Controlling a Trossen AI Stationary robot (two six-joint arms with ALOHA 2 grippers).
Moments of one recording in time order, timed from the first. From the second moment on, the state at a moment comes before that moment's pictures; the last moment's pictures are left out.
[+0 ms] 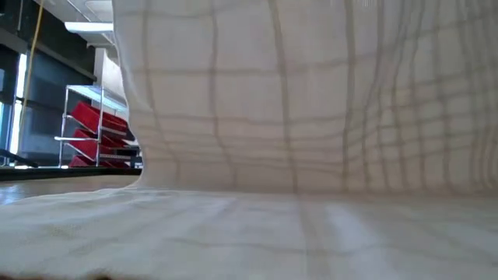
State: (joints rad) left arm -0.79 0.94 0.99 0.07 -0.78 0.42; right arm 1.18 1.49 1.75 -0.88 1.41 0.29
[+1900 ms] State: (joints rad) left arm 0.17 0.97 0.95 -0.45 0.19 0.28; right arm 1.00 0.83 0.91 -1.31 0.92 1.17
